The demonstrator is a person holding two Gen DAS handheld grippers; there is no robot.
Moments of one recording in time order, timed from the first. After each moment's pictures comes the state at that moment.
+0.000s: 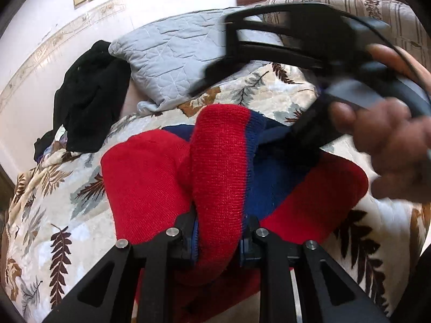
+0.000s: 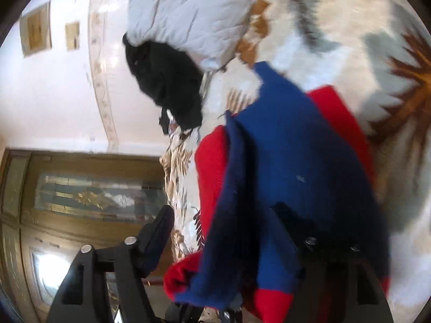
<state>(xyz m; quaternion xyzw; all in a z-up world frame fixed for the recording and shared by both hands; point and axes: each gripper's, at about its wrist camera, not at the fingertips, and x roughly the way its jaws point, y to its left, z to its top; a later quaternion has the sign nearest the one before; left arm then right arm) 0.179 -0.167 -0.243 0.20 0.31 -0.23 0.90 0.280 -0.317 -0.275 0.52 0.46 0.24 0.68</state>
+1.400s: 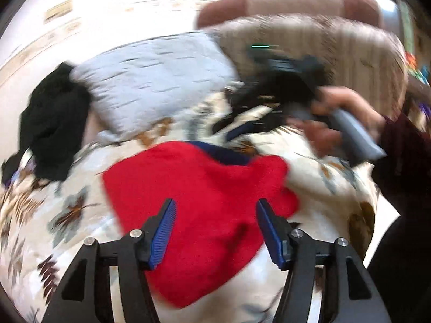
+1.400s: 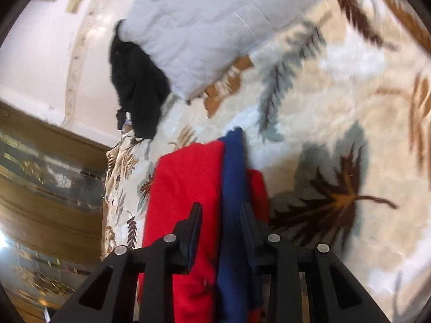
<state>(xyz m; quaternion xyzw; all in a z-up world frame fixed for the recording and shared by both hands) 0.179 -0.152 -0.201 0.15 0.30 -0.35 0.88 0.272 -0.383 -0.233 0.36 0.46 0.16 0.80</state>
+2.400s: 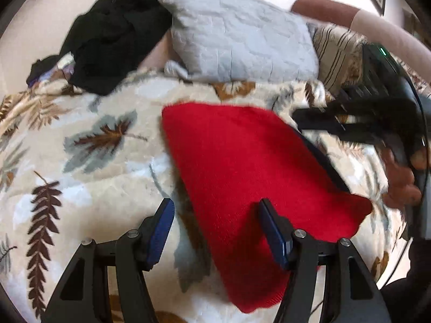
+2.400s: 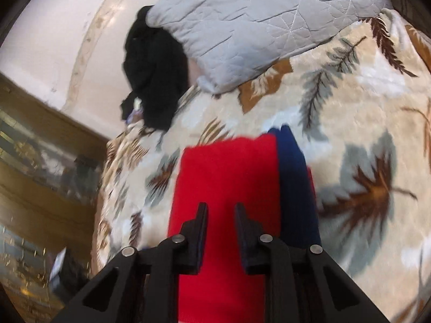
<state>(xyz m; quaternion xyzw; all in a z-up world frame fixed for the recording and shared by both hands) 0.243 -0.112 -0.239 0.02 0.44 -0.23 0.87 0.302 -0.329 -0.222 0.32 0.48 0.13 0.81</state>
